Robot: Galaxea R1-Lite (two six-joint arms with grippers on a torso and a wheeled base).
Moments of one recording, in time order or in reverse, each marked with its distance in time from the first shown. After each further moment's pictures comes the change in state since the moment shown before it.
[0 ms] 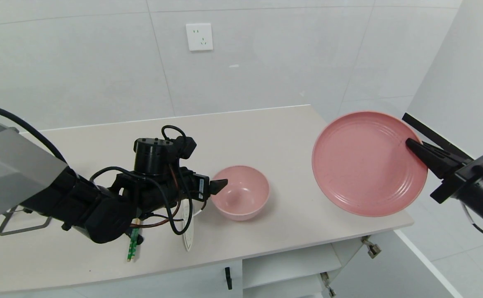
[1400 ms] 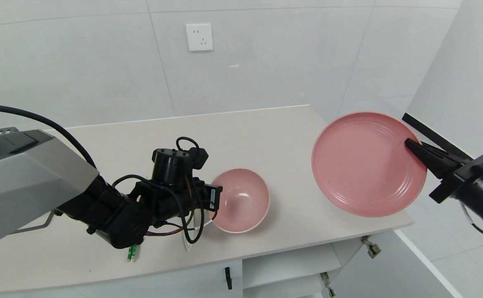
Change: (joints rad) left arm -0.046 0.080 -0.013 -0.015 0.003 -0.045; right arm -0.001 0.005 -0.002 0.000 0.000 -0.001
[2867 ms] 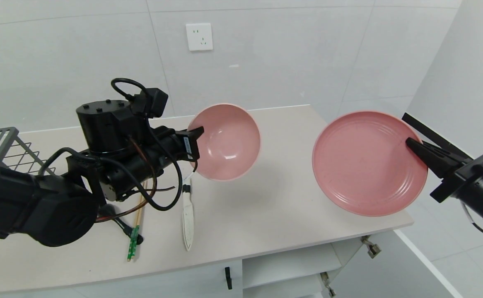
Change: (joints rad) left arm 0.025 -0.291 0.027 -0.185 0.069 0.010; right arm -0.002 -0.003 -0.001 0.000 0.000 0.000
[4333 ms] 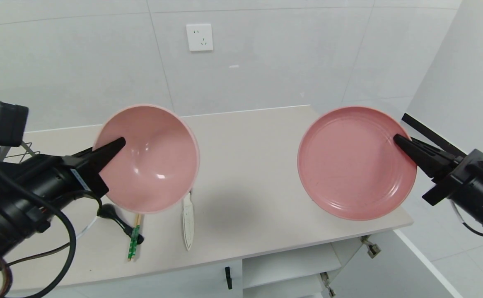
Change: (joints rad) left arm 0.087 -0.513 0.424 -0.029 0.056 -0.014; right arm 0.110 0.004 -0.008 -0.052 0.003 0.010
